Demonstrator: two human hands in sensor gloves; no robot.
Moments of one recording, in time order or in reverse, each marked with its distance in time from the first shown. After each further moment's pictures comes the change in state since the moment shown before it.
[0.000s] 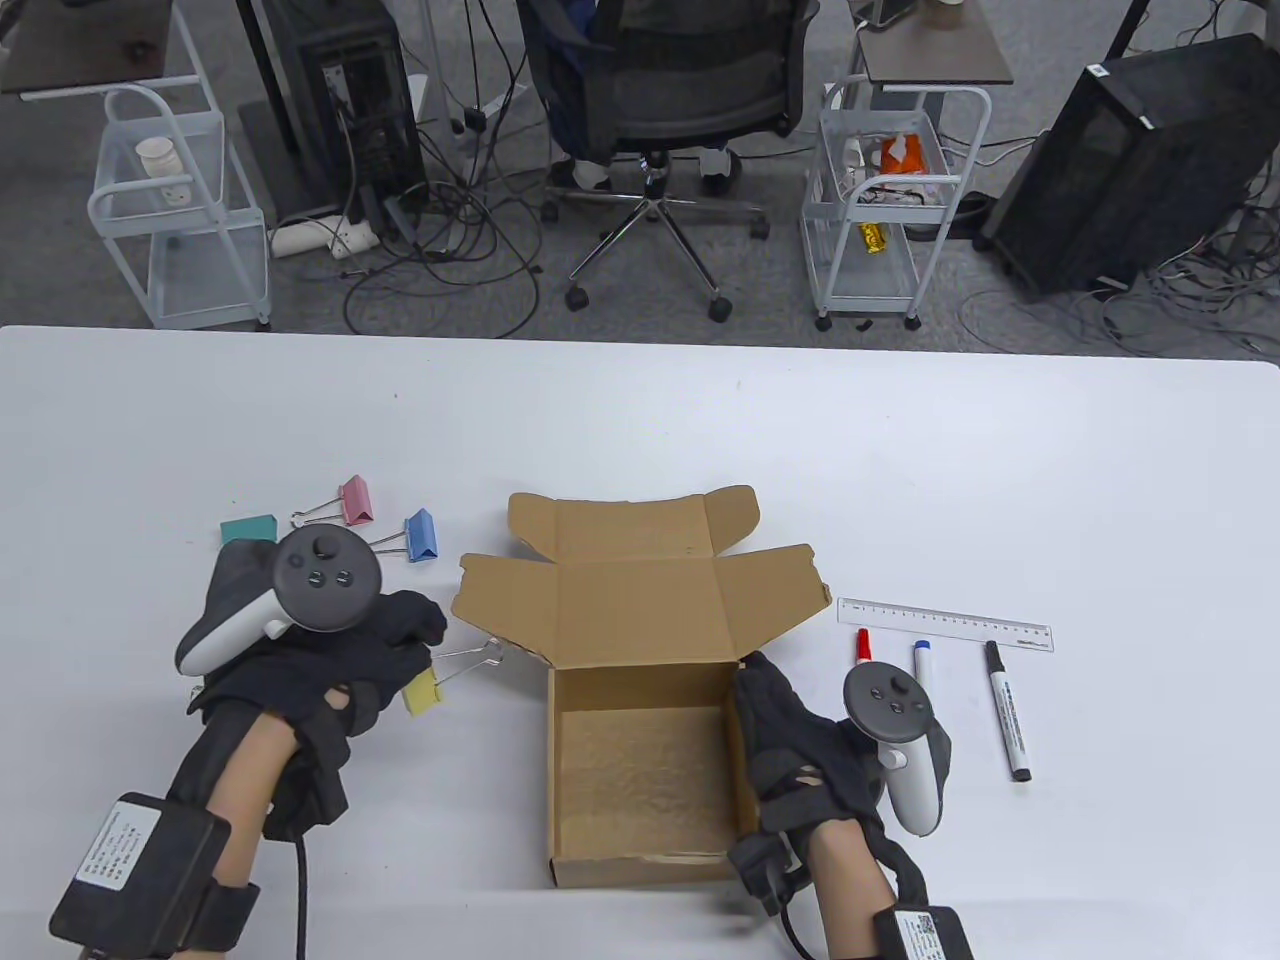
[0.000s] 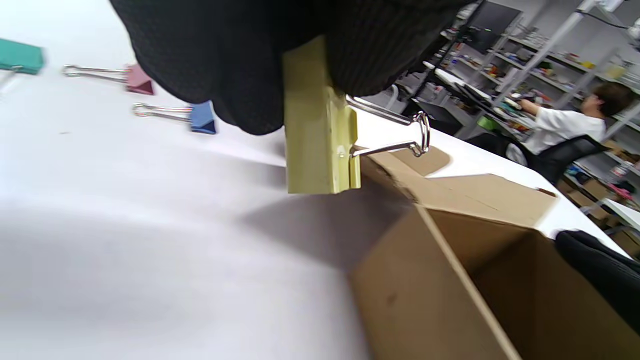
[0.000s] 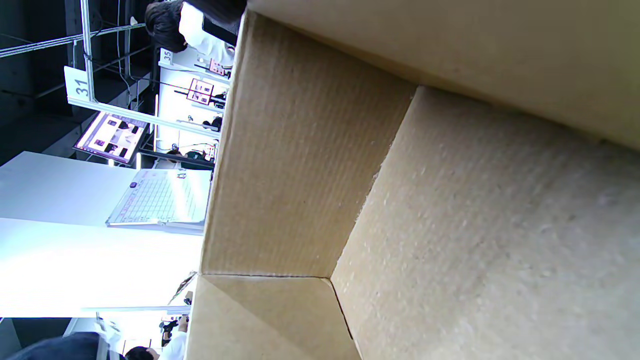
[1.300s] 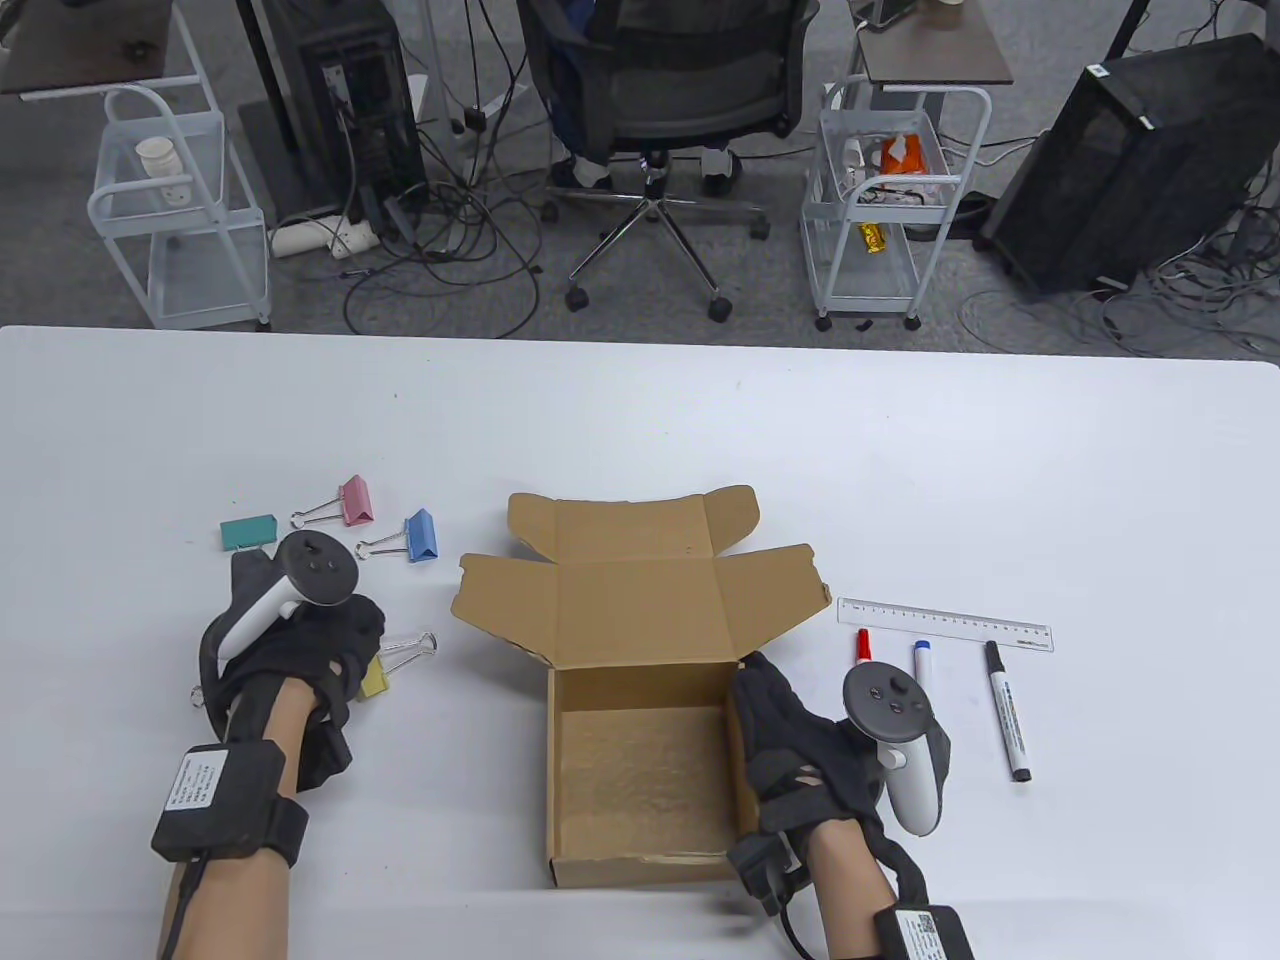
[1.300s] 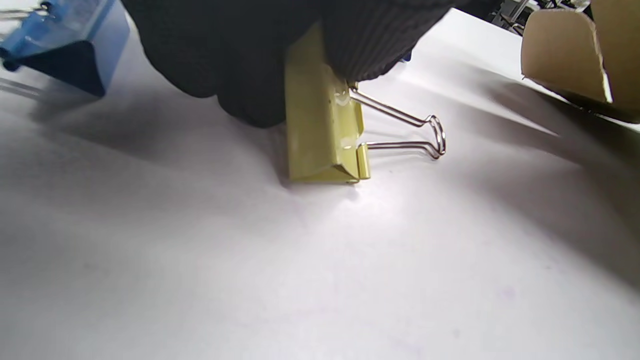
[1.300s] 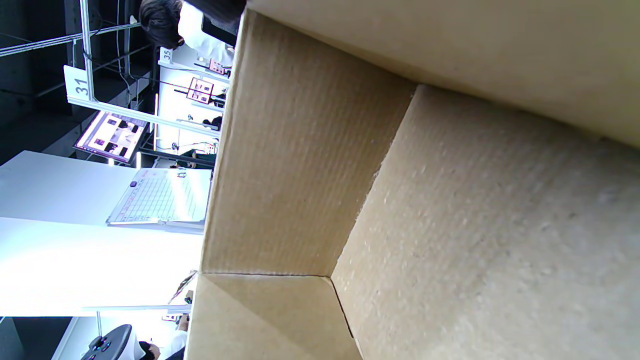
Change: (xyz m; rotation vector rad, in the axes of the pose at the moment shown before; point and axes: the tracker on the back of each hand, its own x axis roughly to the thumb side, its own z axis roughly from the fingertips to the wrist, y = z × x) left_hand -0.093 -0.056 -0.087 -0.035 0.344 0.003; right_hand 0.000 0.000 0.000 0.000 0.000 0.000
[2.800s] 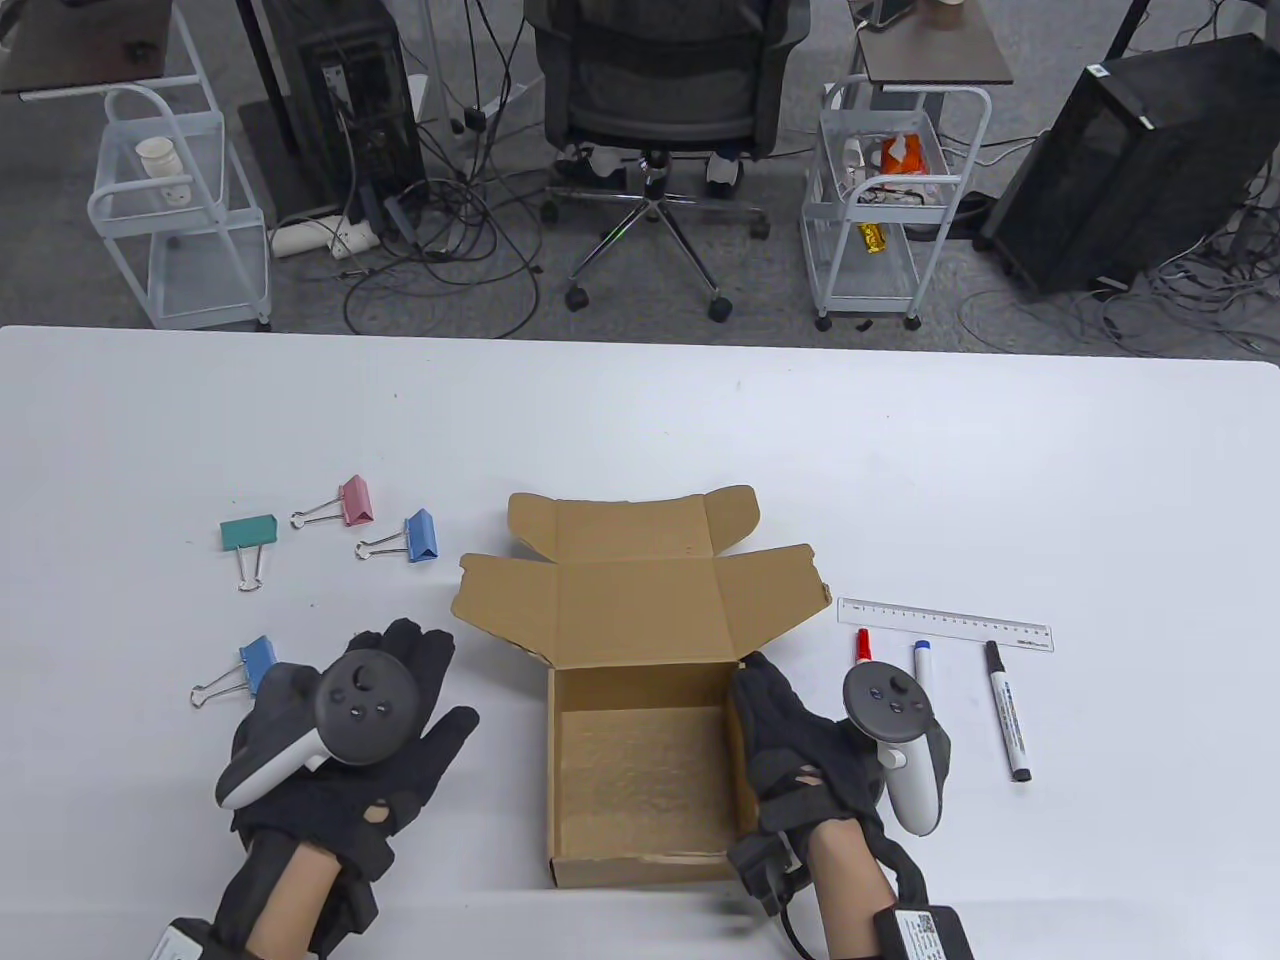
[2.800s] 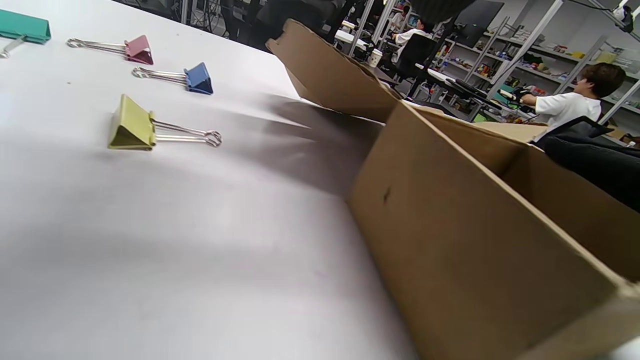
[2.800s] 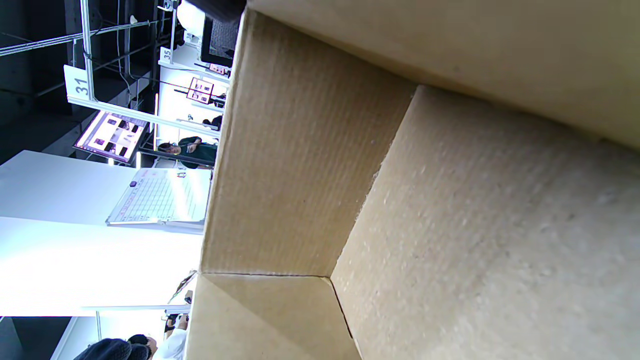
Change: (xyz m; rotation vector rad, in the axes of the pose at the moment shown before) left_hand 0.073 -0.025 0.156 0.111 -0.383 -0.084; right_hand 0.000 0.000 0.000 0.000 0.003 -0.001
